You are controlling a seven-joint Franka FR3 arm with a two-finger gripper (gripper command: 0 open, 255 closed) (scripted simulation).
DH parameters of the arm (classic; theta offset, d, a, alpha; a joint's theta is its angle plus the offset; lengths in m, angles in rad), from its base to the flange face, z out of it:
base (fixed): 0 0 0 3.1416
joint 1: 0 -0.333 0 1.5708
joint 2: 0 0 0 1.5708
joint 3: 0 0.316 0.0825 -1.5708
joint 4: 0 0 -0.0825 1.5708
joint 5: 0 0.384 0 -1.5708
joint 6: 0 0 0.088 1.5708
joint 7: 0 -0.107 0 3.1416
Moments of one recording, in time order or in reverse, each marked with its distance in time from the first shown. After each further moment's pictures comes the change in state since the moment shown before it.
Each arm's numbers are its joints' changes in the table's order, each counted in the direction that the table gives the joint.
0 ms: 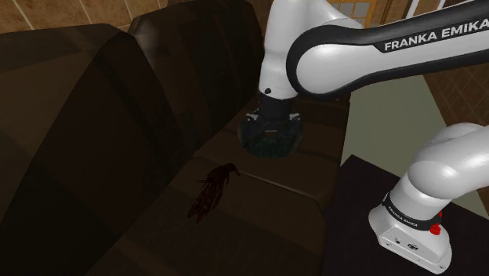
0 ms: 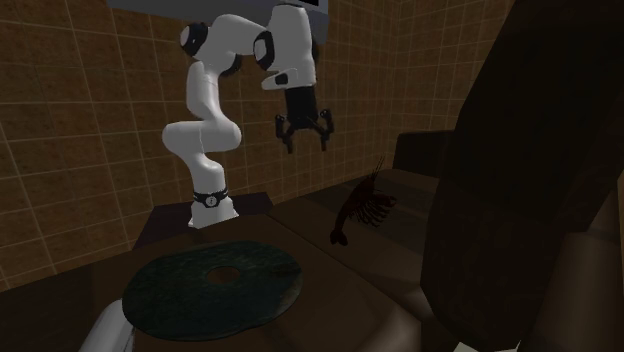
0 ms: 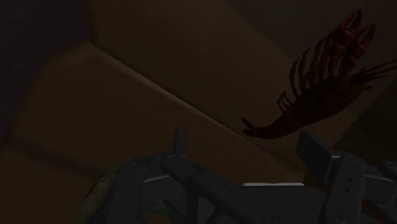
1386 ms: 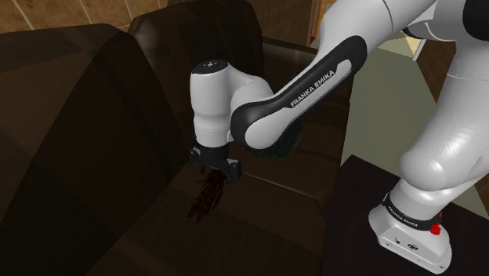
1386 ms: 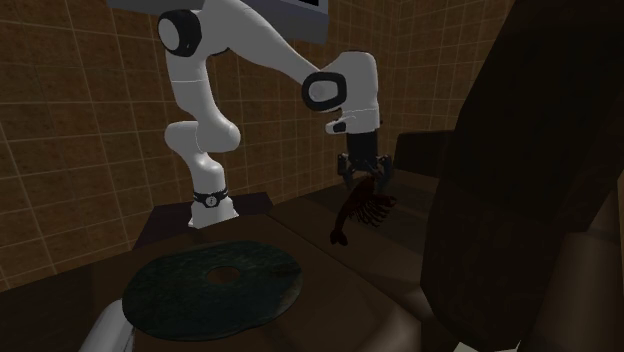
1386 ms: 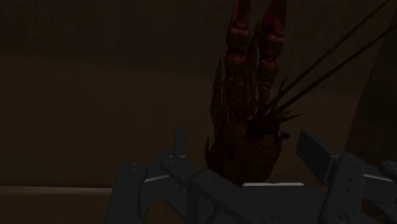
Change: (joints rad) arm 0.259 0.829 0.500 -0.308 -0.705 -0.302 -1.093
